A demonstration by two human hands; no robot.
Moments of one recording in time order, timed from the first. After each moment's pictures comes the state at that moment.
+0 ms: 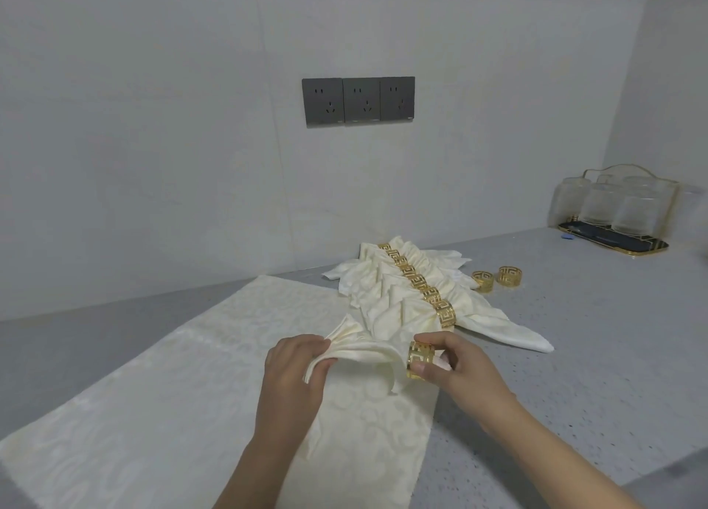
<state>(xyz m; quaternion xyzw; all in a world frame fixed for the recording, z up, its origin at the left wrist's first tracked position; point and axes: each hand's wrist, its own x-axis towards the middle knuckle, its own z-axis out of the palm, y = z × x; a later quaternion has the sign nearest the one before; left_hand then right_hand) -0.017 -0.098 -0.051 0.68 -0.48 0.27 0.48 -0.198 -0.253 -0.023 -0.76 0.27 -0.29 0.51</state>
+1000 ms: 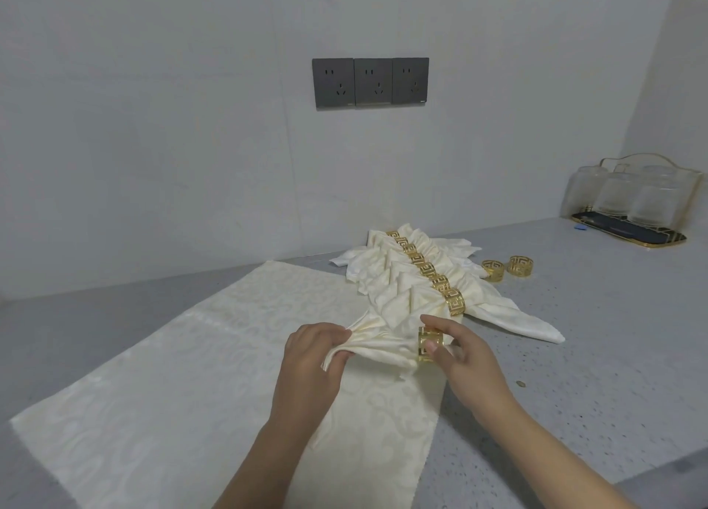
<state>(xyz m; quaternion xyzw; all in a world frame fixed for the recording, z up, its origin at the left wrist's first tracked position) -0.026 -0.100 -0.050 0.67 -0.51 0.22 0.49 -0.190 -0.240 -0.029 -0.74 0.28 -0.33 0.51</state>
